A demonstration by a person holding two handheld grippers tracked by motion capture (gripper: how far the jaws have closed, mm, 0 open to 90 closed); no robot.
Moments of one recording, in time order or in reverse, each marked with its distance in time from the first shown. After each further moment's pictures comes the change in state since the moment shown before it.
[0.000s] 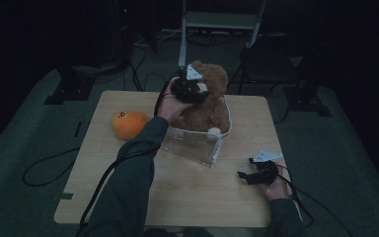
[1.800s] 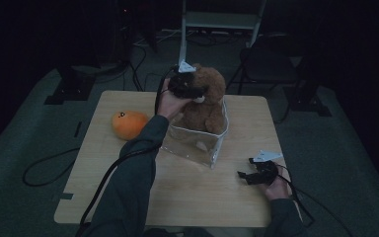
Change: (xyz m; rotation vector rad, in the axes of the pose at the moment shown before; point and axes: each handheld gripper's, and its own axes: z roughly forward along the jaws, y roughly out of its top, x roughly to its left) left arm 0.017 0.001 -0.001 -0.068 -0.053 -0.155; right arm 0.000 0.000 0.000 0.000 -0.001 -0.001
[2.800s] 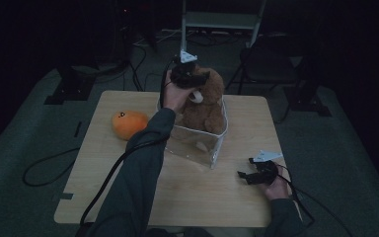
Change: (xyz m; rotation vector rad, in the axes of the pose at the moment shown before) left arm 0.006 0.024 0.009 -0.089 0.123 -0.067; right arm 0.000 0.000 0.000 -0.001 0.002 0.000
